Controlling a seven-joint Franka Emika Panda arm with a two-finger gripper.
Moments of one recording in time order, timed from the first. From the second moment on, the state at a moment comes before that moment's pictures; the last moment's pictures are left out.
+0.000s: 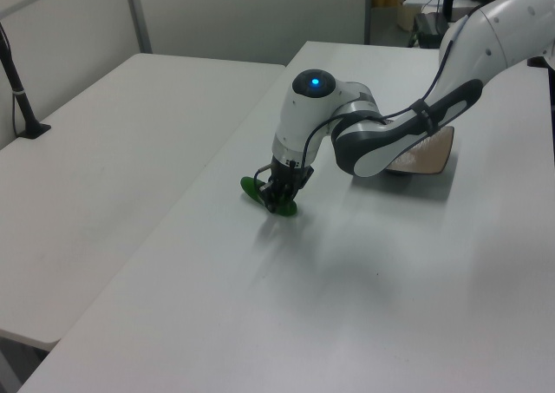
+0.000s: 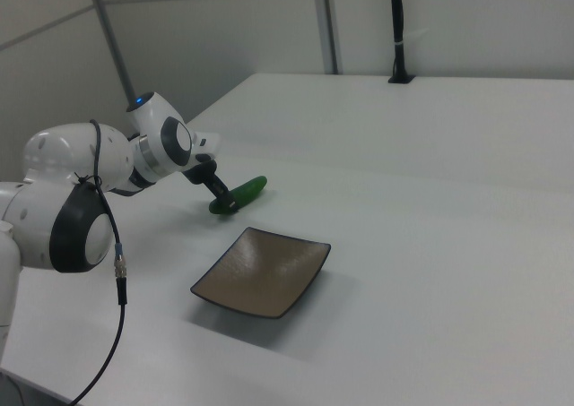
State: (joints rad) arm 0.21 0.83 0.26 -1.24 -0.61 2.28 1.13
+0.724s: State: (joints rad) arm 0.16 0.63 0.28 -1.36 -0.52 2.21 0.91
